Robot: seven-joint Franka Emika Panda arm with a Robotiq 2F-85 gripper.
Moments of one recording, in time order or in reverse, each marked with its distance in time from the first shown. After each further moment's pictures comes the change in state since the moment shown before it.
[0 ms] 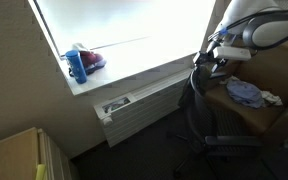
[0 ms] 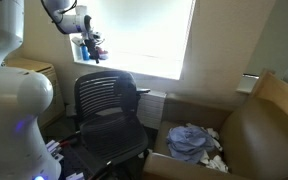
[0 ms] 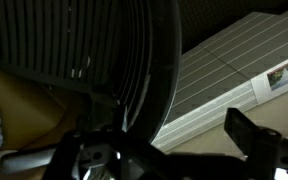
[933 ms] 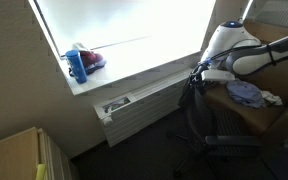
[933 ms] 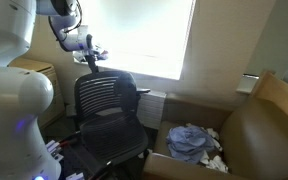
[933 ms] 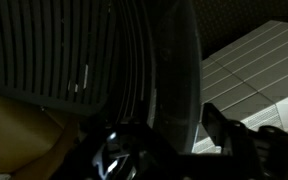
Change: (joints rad) arm 0.015 0.175 0.000 0.024 -0.026 0.102 0.052
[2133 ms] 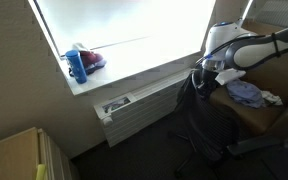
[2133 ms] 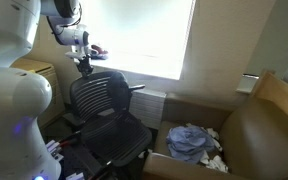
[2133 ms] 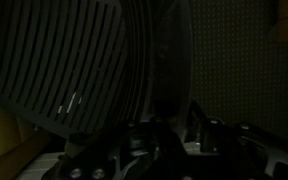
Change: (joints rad) arm -0.082 0.001 0.153 0.048 0.075 -0.318 -0.500
